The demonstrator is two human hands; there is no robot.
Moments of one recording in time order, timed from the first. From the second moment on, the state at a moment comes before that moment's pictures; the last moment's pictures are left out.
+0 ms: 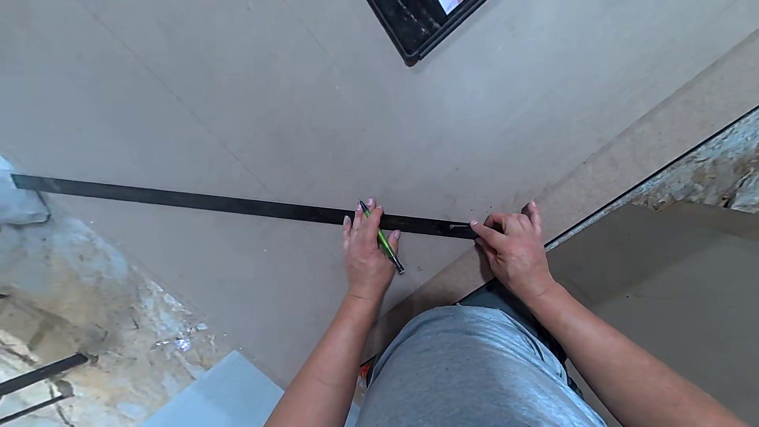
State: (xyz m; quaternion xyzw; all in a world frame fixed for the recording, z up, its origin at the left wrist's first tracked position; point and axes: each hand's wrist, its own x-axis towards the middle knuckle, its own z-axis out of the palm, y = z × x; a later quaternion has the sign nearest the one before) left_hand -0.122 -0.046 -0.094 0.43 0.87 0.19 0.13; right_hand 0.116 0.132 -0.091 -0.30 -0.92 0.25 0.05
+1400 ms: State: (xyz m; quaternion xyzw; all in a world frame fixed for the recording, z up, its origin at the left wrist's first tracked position) left_hand -0.113 0.014 -0.079 0.37 0.78 0.38 0.33; right_hand 0.115 0.132 -0.092 -0.31 -0.92 0.25 0.04
